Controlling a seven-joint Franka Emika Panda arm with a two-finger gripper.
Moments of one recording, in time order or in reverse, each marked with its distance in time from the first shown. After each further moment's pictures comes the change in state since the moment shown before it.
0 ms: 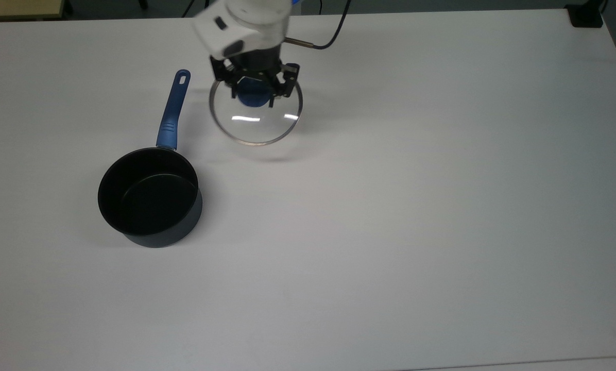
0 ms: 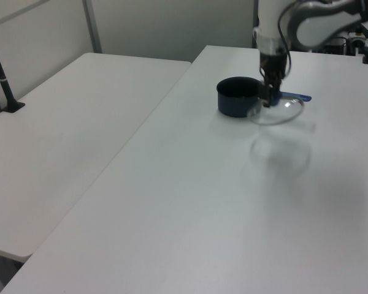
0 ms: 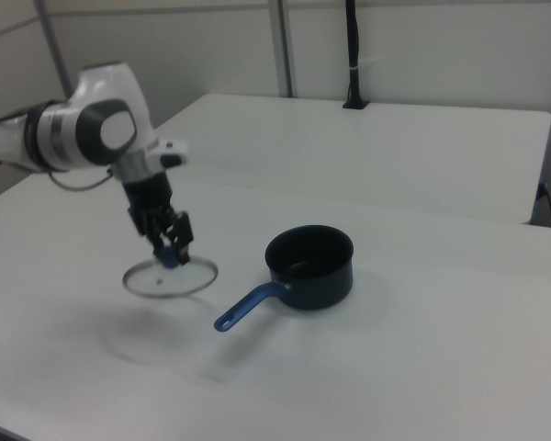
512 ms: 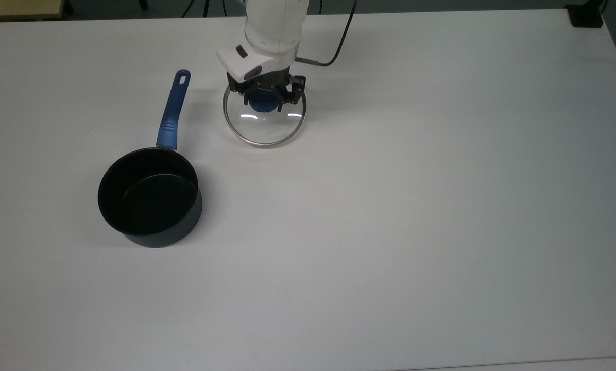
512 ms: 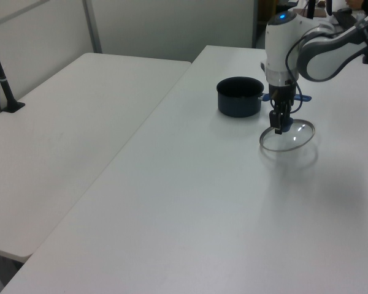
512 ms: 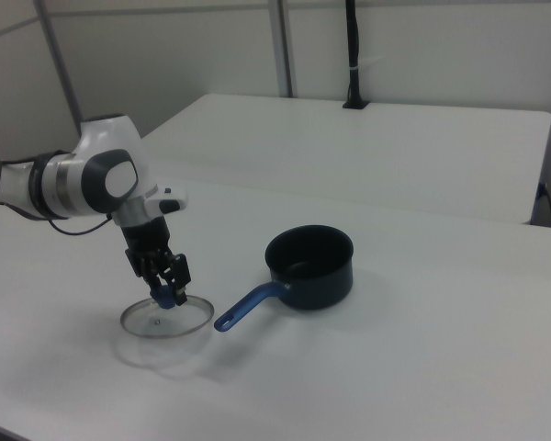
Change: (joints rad) arm 0.002 0.018 0.012 -0.179 -0.032 0.147 0.020
